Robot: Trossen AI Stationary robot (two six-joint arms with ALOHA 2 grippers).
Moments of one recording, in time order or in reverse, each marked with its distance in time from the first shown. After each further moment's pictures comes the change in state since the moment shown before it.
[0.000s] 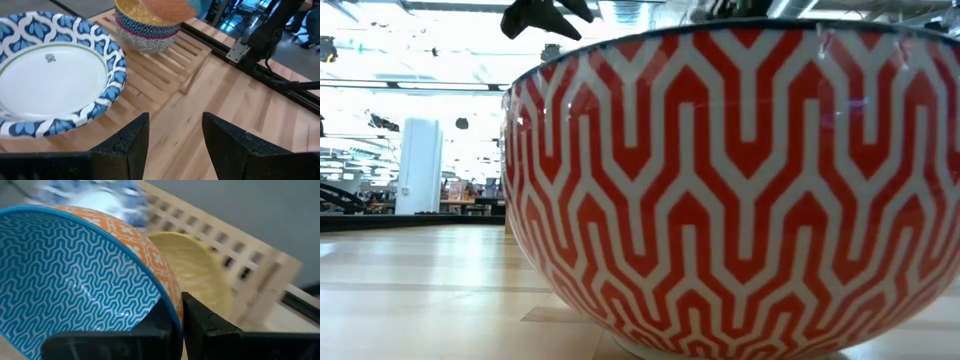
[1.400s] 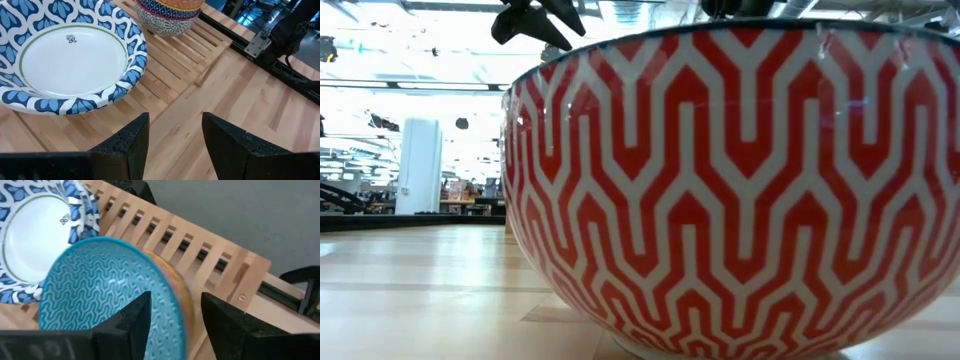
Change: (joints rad) left arm 0.014 0.000 0.000 -0.085 -0.027 -0.073; right arm -0.126 0.111 0.102 -0.091 -0.046 -0.018
